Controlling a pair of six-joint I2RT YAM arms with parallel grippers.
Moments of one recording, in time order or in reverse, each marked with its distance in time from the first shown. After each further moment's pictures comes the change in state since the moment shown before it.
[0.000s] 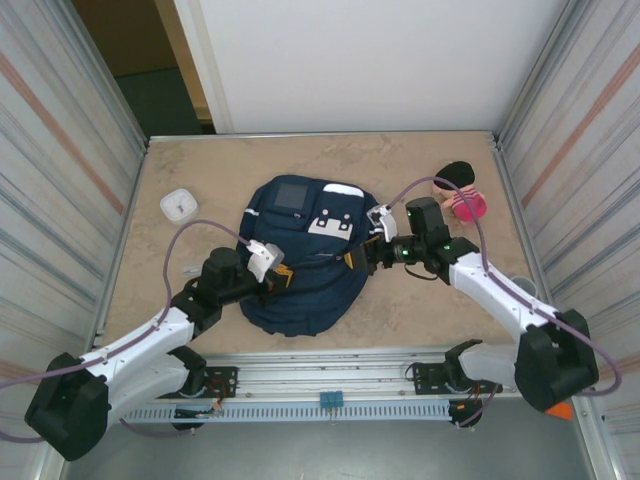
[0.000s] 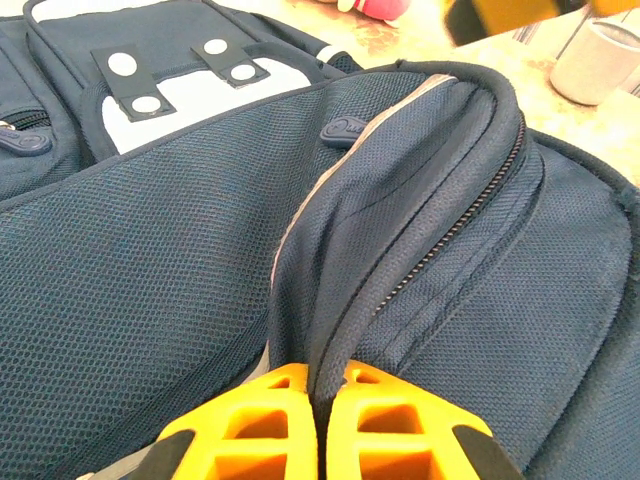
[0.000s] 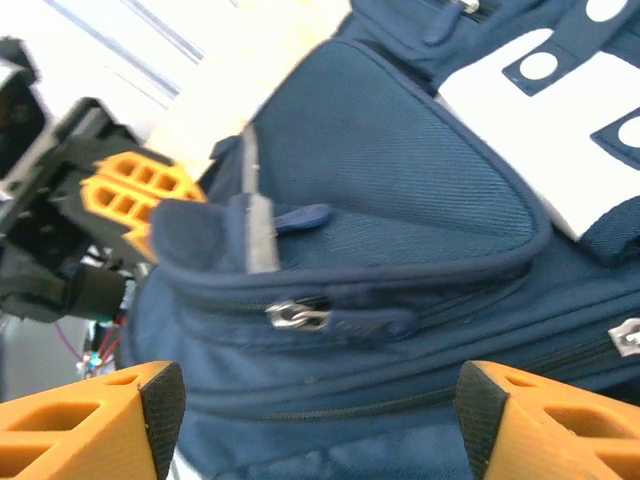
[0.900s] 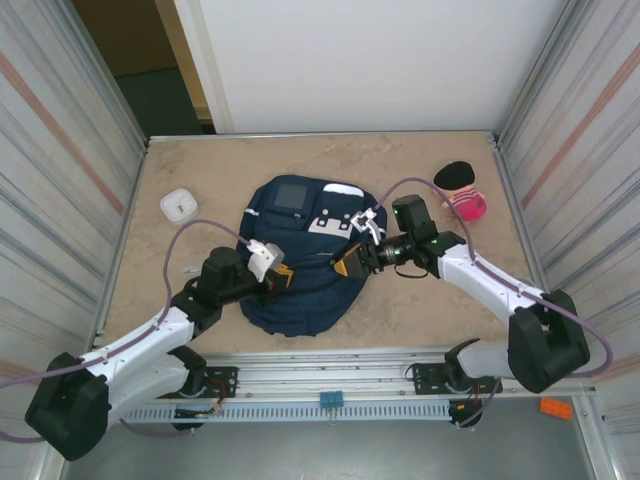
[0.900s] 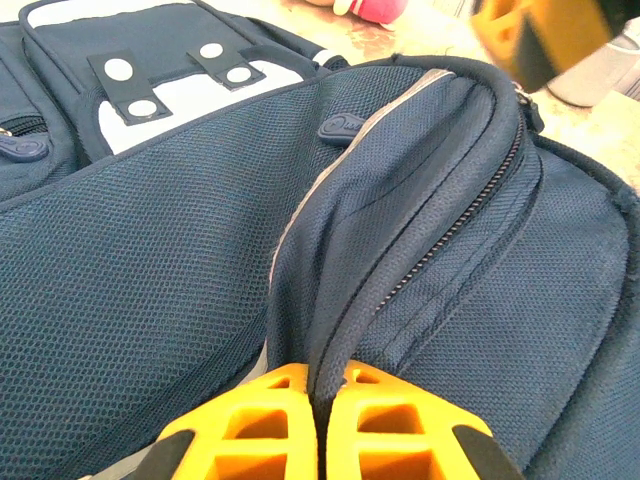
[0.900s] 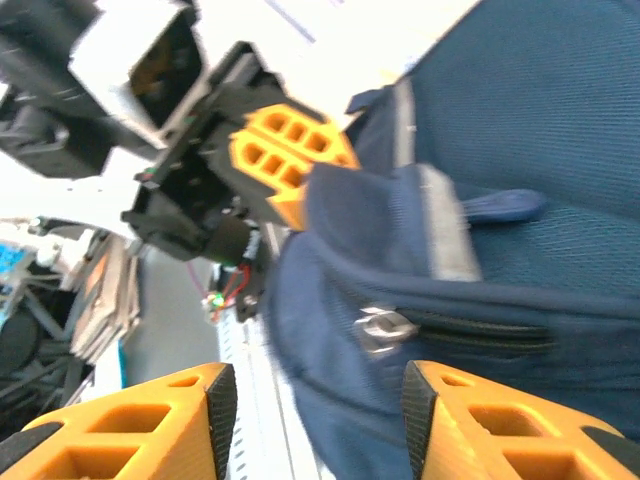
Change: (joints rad) left arm 0.001 0.002 0.002 0.005 0.007 0.004; right arm 0.059 0.056 0.044 -0.018 -0.287 -0.014
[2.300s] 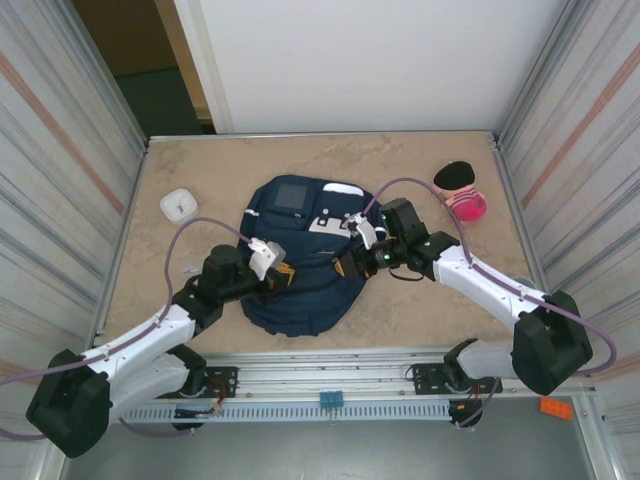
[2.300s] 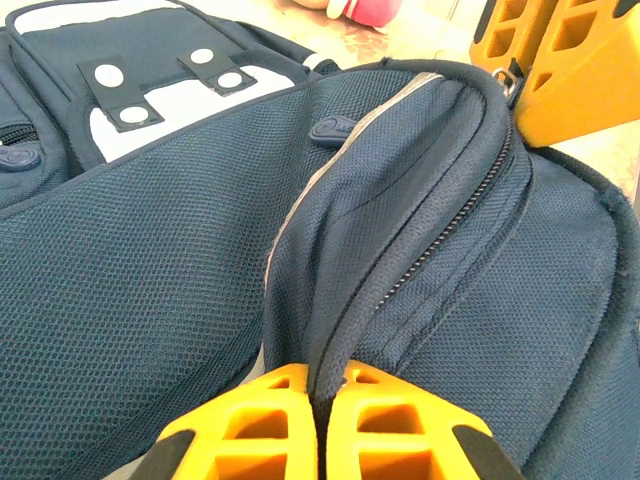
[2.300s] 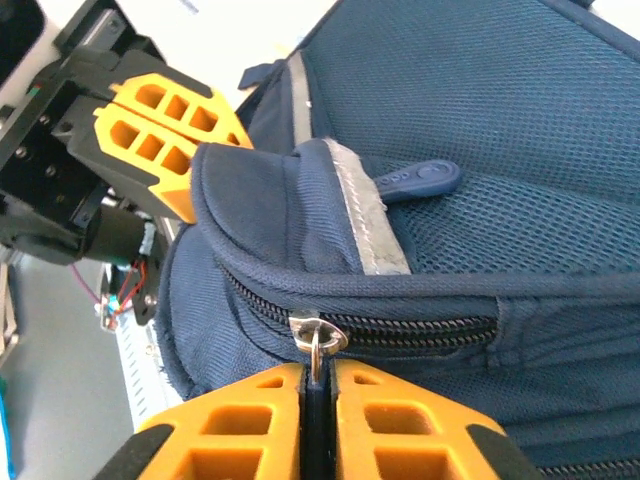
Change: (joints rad) left arm 0.000 0.020 0.023 -0.006 0.010 0.000; right arm 0.097 0.002 0.042 -0.092 0.332 -0.006
